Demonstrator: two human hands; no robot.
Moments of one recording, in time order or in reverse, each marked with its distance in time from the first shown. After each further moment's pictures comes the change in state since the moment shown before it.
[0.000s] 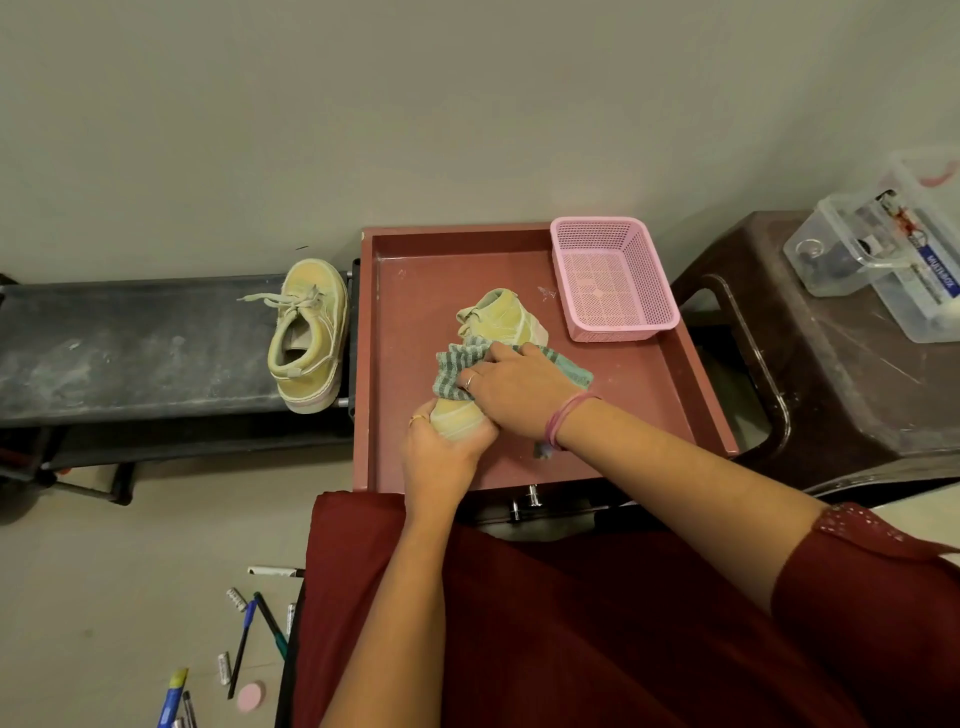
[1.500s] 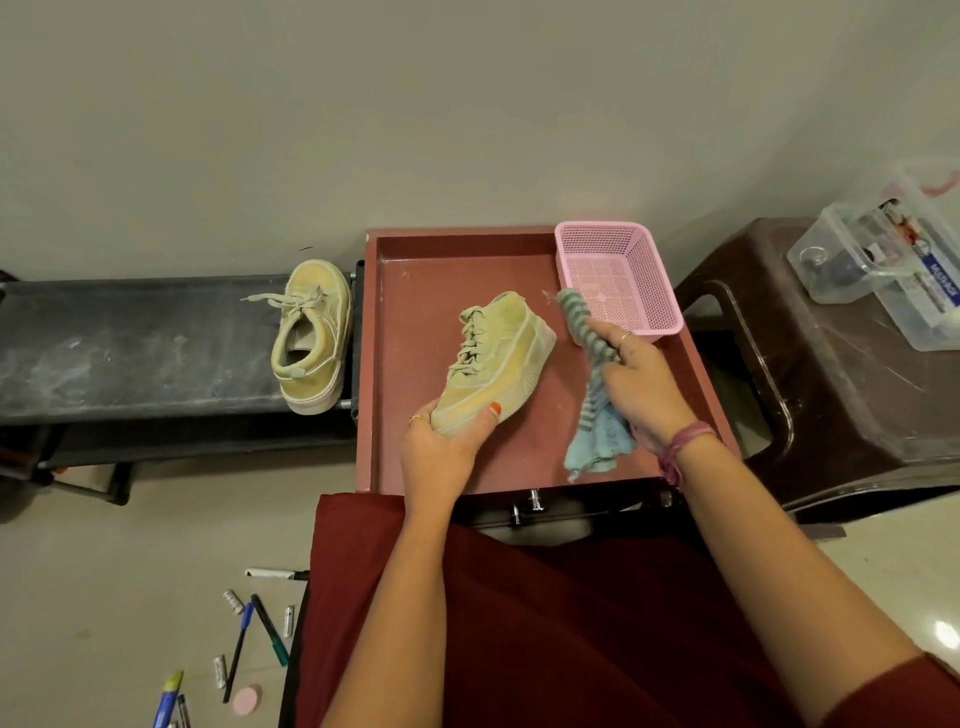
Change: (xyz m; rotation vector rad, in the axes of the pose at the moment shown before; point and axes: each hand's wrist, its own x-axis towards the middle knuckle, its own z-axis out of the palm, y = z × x) left_hand 0.015 -0.016 0.004 -0.101 0.034 -0.062; right_hand -0.051 0.062 0.023 1.385 0.402 0.707
